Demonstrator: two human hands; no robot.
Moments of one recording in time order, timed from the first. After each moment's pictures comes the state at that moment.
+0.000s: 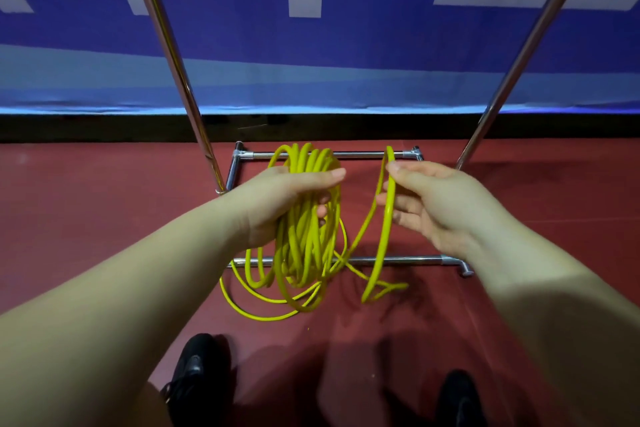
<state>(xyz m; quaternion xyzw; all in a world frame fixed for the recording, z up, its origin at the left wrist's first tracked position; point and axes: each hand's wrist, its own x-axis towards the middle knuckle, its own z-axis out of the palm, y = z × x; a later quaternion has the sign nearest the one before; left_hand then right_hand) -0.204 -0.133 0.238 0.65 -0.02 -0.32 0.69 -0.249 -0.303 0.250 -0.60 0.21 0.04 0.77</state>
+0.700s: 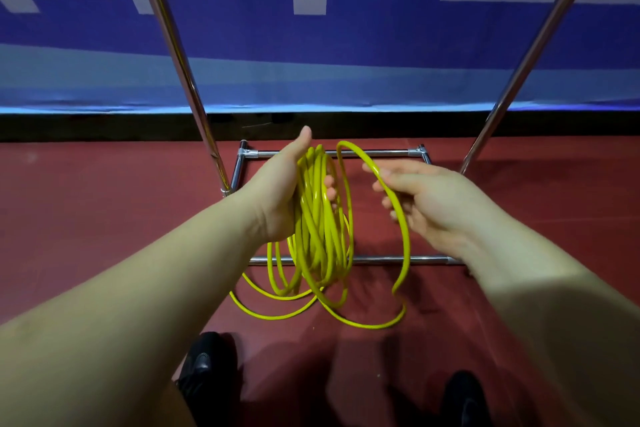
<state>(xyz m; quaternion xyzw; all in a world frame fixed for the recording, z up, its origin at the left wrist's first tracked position) -0.187 -0.138 0.233 0.54 0.09 -0.34 0.77 -0.243 -0.295 0.249 -0.67 0.15 0.08 0.72</state>
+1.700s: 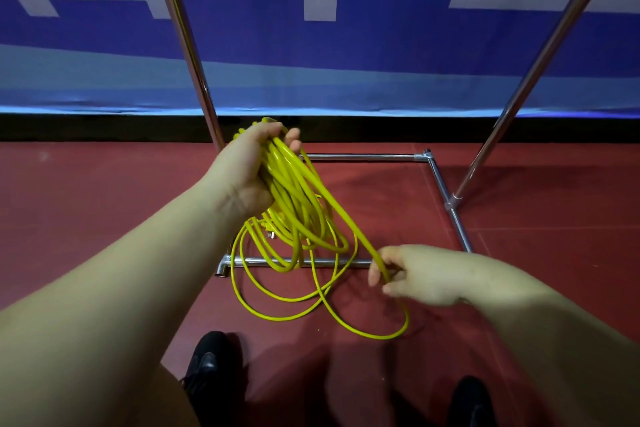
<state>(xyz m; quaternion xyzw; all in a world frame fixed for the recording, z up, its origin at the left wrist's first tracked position) -0.165 -0.108 0.248 0.45 0.15 -0.18 0.86 -0.261 -0.306 0.197 -0.92 -0.09 0.31 0.24</state>
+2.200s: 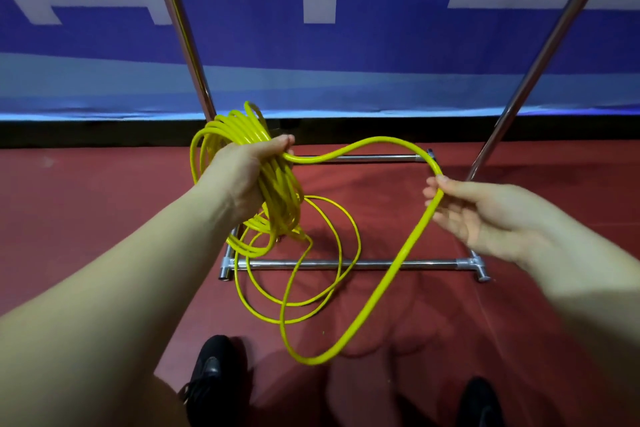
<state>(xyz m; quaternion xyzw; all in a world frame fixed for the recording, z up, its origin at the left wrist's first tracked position) -0.163 -0.090 0.235 0.55 0.10 -0.14 0.82 -0.250 -0.335 0.250 -0.54 0.27 0.11 0.79</state>
